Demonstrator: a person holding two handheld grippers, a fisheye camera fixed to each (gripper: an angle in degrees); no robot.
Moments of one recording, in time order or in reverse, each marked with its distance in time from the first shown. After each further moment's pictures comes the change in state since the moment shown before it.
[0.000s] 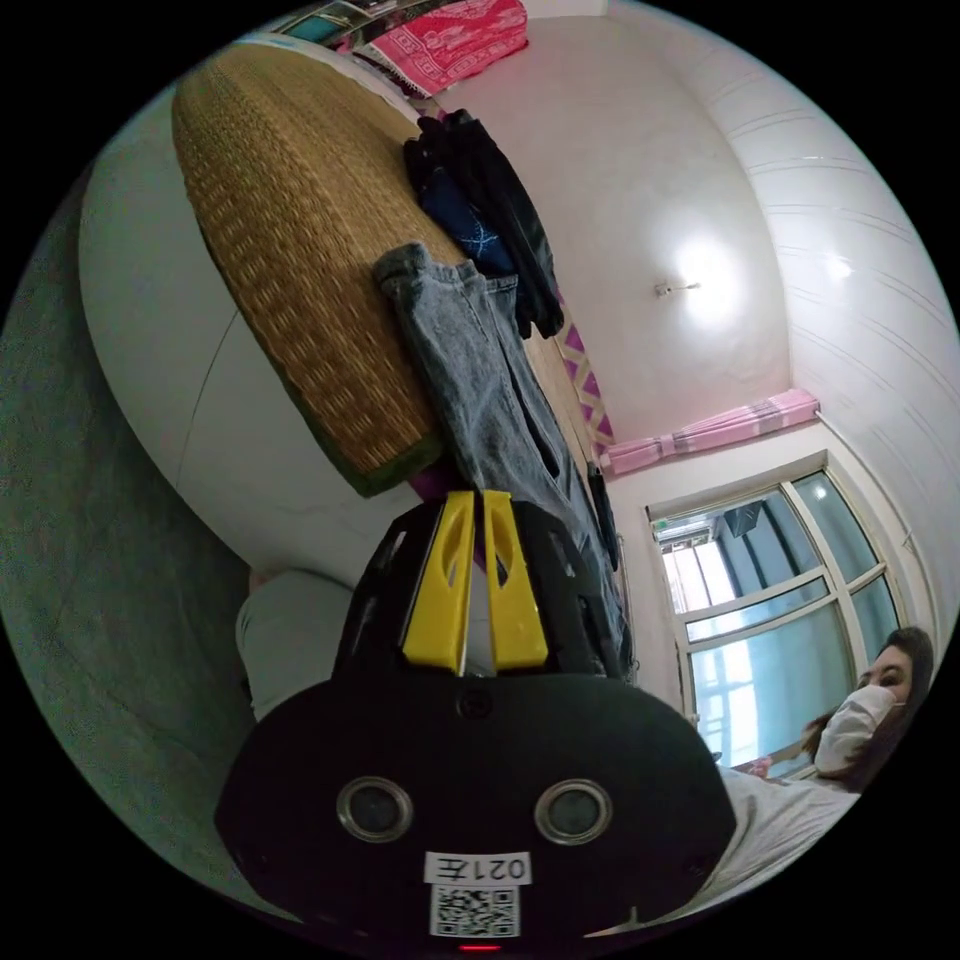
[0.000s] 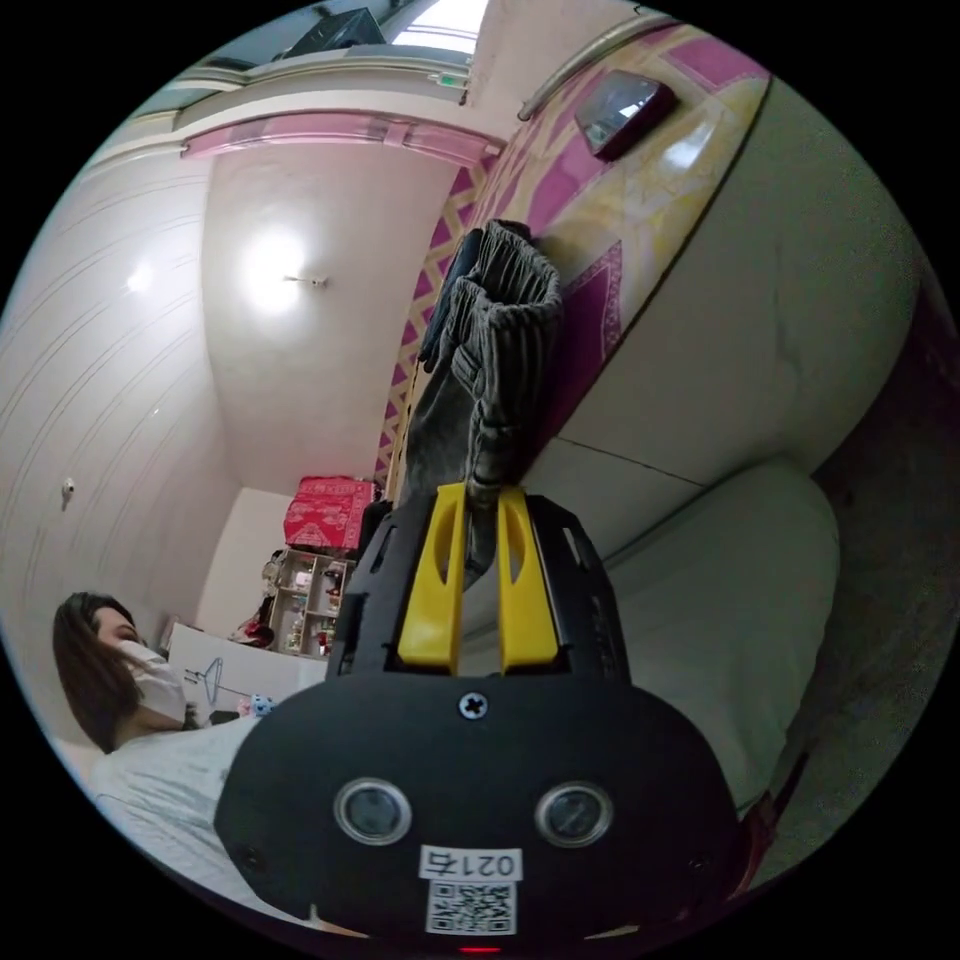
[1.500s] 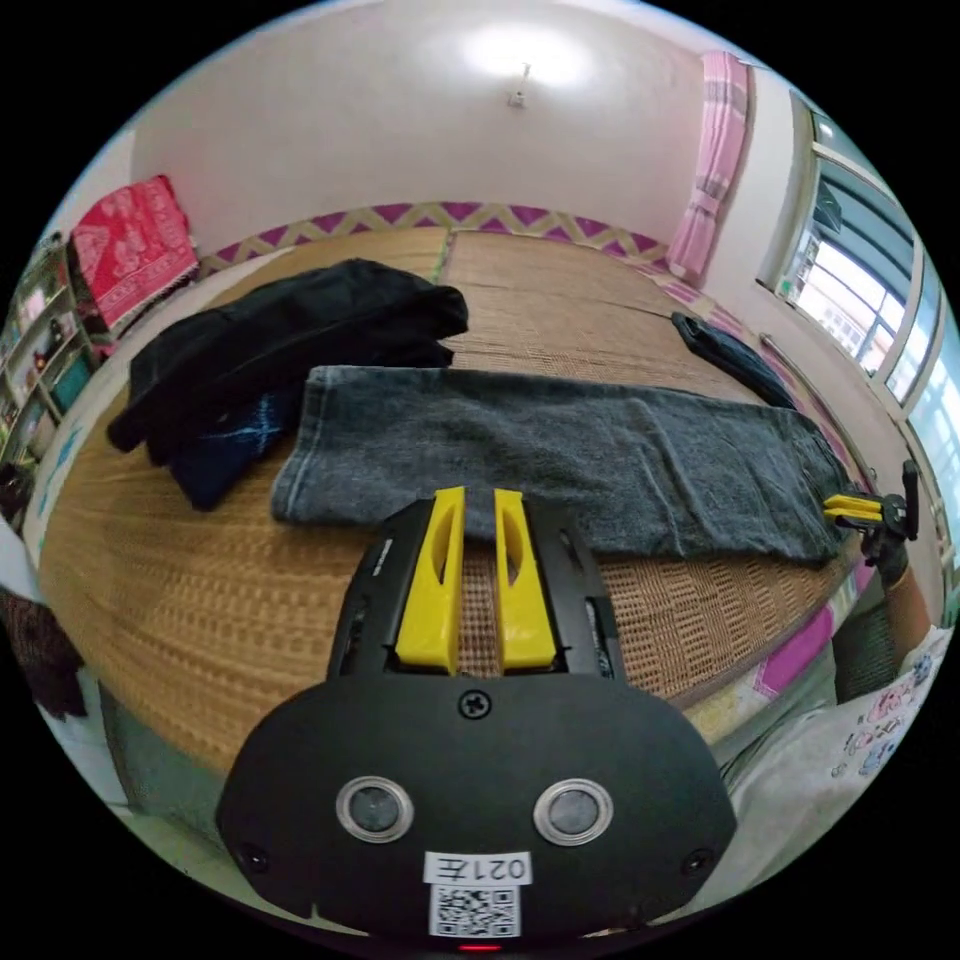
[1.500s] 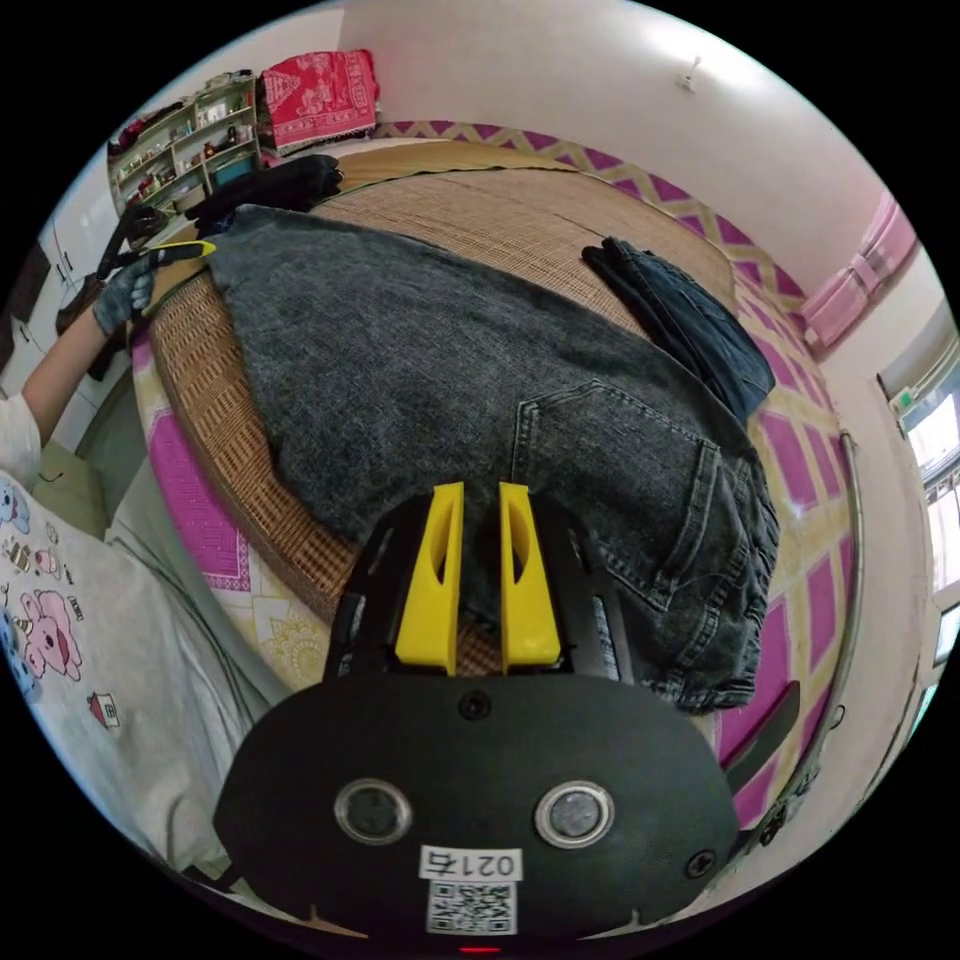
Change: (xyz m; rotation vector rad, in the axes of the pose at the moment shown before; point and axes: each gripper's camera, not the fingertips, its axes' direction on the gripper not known) left arm 0.204 -0.009 0.290 -0.155 -0.582 0.767; right arm -0.141 0.157 0.466 -0.534 0.820 -1.159
